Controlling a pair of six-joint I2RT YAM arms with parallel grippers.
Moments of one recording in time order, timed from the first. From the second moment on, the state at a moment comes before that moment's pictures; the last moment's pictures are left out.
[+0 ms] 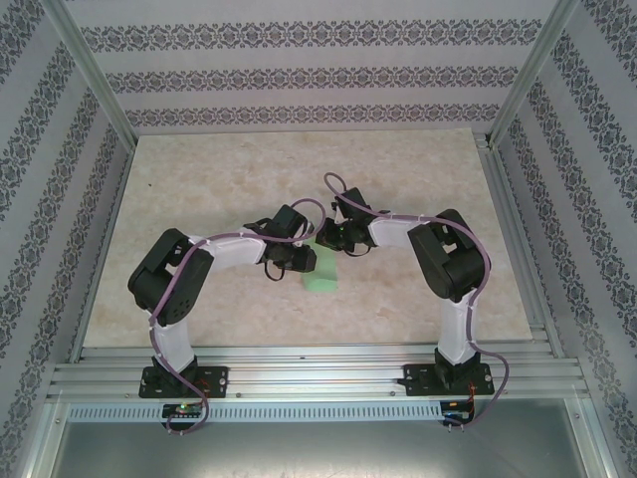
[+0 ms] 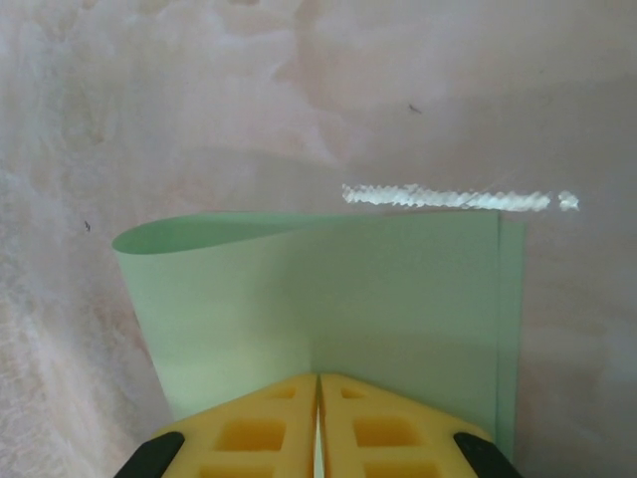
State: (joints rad) left arm -0.63 1.84 1.05 -0.30 0.27 -0.44; right arm 0.53 2.00 1.15 -0.11 -0.38 0.72
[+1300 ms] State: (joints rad) left arm -0.73 1.73 0.88 -0.25 0.44 -0.26; right arm 0.54 2.00 1.15 -0.13 -0.35 0.71
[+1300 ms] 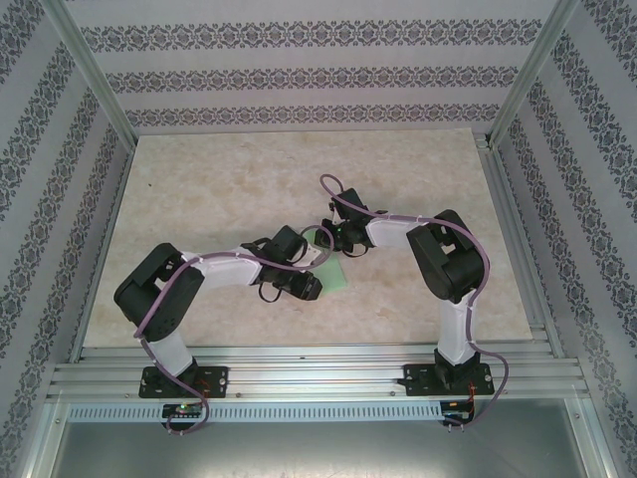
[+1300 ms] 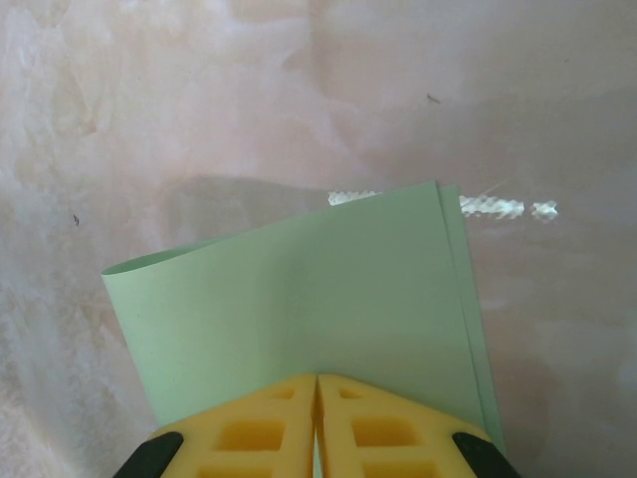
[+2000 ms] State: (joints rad) left arm -0.77 1.61 0.82 -0.26 0.50 -0.27; right arm 0.55 2.00 1.15 -0.13 -0.35 0.71
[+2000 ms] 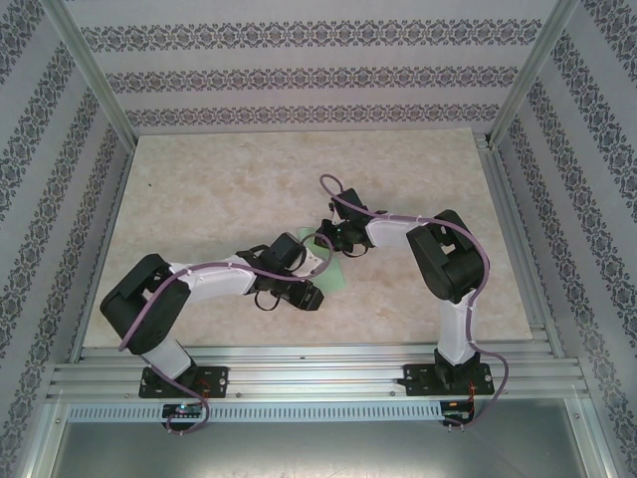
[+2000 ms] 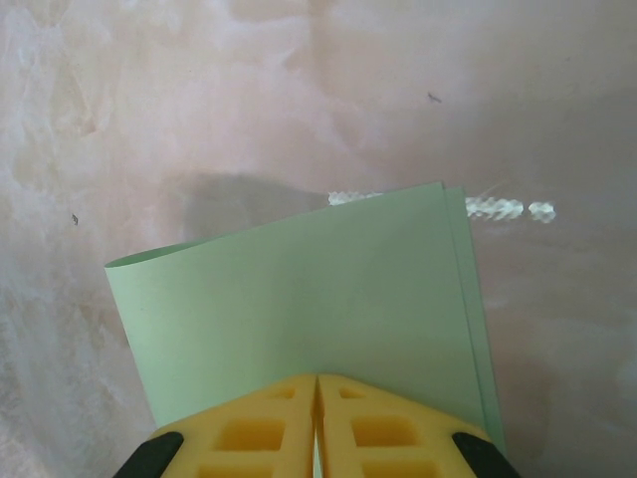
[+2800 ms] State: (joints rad) left arm -0.64 1.81 0.94 -0.16 0.53 -0.38; right arm 0.55 1.99 1.15 -0.13 -0.34 0.70
